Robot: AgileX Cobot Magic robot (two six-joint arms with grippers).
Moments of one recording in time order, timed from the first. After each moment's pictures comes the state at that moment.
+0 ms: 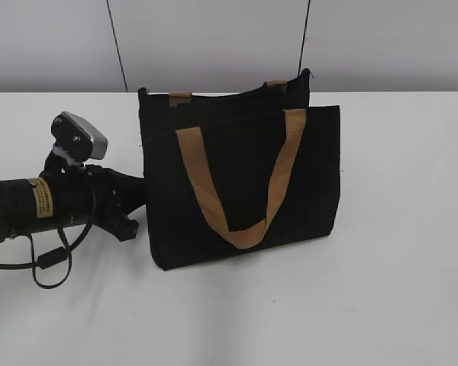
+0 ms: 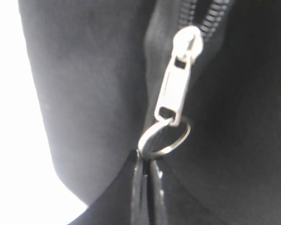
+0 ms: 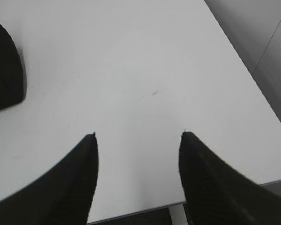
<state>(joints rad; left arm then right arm) -0.28 1.91 -0.60 0.72 -0.85 -0.16 0.00 -0.01 -0.49 -0.11 1.12 0.16</state>
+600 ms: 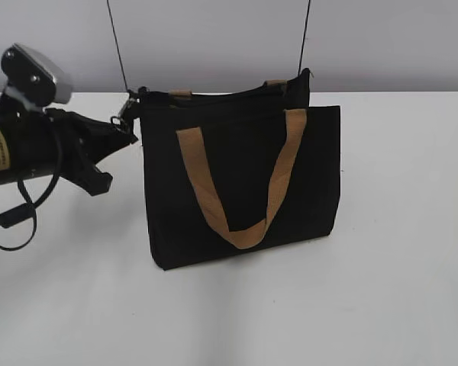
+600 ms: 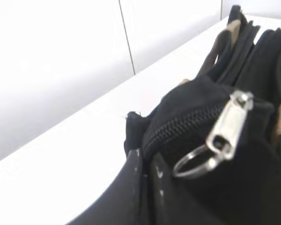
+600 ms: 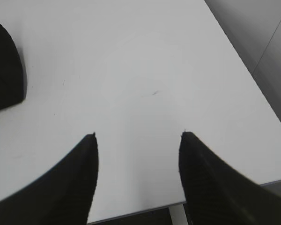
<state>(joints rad) -0.28 1.60 -0.60 0.73 -0.63 -0.17 0.00 -0.01 -0.49 -0.11 1.12 0.16</state>
